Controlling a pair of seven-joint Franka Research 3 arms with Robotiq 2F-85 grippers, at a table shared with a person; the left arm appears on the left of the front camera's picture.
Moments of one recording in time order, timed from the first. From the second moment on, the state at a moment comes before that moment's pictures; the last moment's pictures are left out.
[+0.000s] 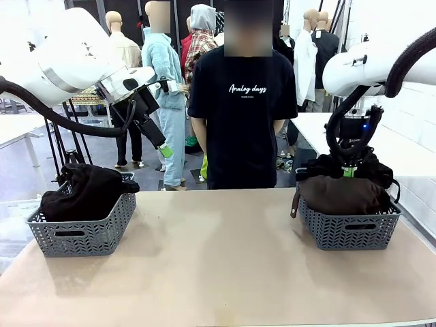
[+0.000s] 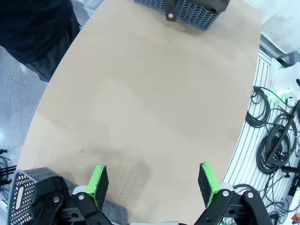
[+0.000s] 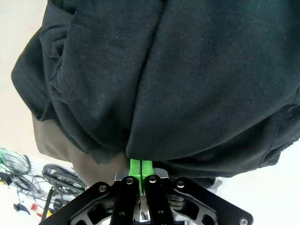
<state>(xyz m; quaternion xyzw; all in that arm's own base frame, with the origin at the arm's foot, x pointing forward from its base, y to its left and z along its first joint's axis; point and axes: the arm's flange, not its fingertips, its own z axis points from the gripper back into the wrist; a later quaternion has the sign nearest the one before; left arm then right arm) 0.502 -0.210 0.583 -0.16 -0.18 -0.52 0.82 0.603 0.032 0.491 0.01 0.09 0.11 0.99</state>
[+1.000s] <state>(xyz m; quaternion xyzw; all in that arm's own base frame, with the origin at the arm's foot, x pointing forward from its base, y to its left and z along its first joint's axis) 0.502 -0.210 0.583 -0.16 -0.18 -0.52 0.82 0.601 0.028 0.510 0.02 0.08 0.11 0.99</state>
